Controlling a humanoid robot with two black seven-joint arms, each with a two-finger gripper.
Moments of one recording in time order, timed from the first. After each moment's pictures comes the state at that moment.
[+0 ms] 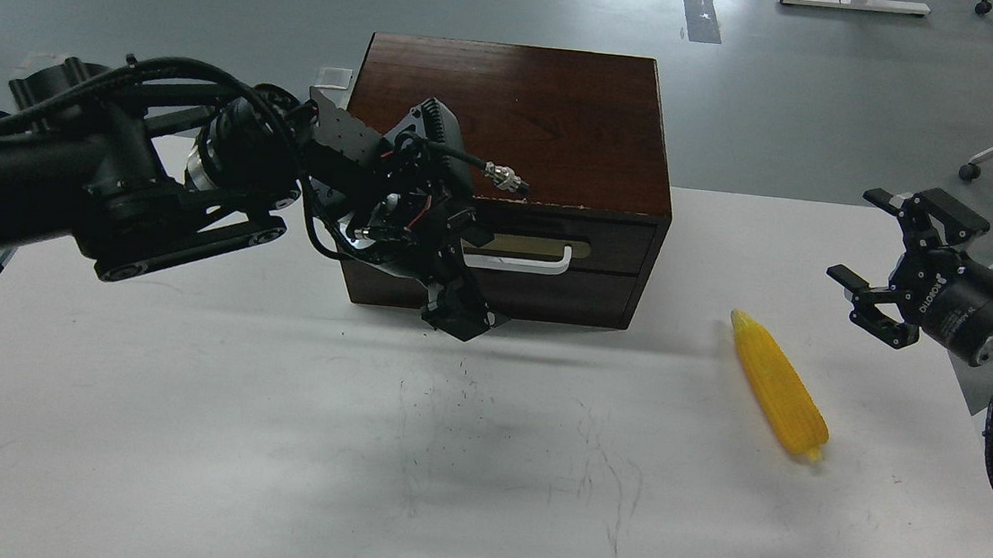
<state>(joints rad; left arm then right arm) -1.34 0.39 -0.05 -1.23 2.01 -0.49 -0.49 0.89 -0.87 -0.05 0.99 0.03 0.49 0.49</state>
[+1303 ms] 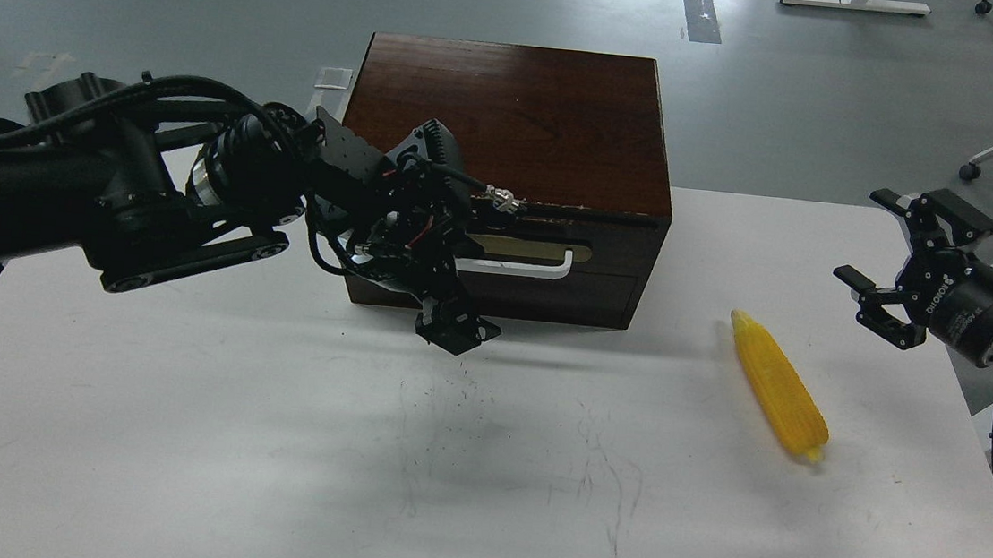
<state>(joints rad) -1.33 0.38 -0.01 -1.26 1.99 -0.49 -0.49 0.89 -0.88 -0.05 0.99 0.03 0.49 0.49</state>
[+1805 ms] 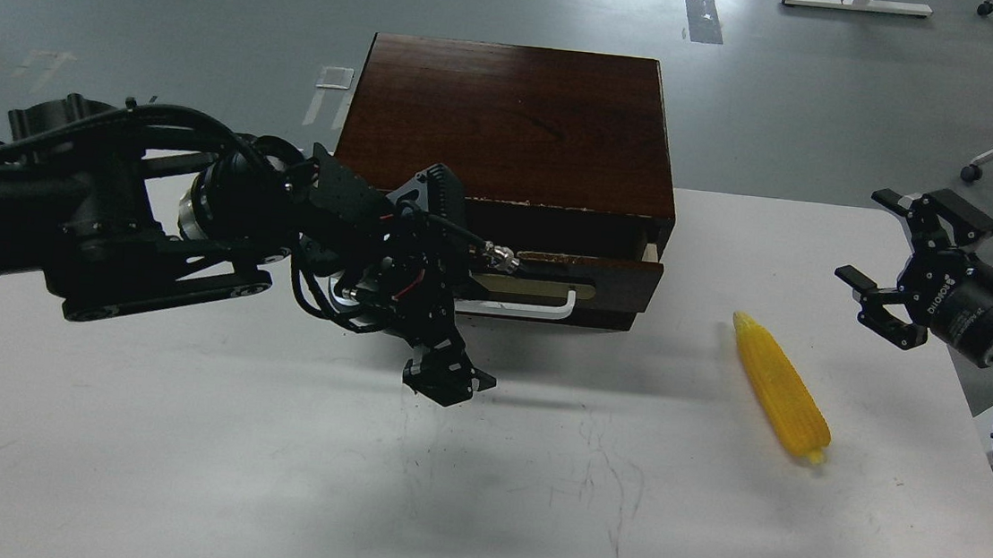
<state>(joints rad) -1.33 0.45 0.02 -1.45 1.99 -0.49 -0.49 0.89 -0.89 -0.05 0.99 0.03 0.49 0.49</state>
